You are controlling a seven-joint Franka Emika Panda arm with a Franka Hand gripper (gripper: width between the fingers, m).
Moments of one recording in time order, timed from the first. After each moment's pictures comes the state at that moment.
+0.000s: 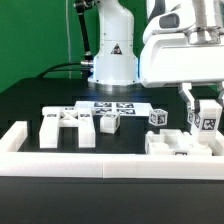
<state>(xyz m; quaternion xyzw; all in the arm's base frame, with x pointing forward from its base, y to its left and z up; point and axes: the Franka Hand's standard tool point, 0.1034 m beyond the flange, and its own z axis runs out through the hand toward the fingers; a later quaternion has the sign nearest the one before) 0.619 0.109 0.089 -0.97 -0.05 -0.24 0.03</state>
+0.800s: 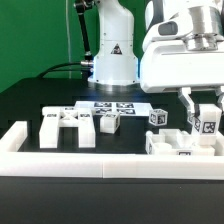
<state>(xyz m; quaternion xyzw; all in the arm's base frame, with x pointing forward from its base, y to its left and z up) 0.610 0.112 0.082 -0.96 -0.06 -0.29 0.03</state>
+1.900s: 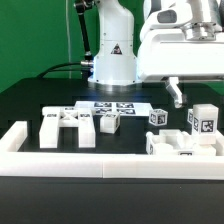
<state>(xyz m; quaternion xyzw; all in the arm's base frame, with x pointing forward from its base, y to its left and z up) 0.616 0.104 0.104 -0.96 -0.09 -0.28 0.02</state>
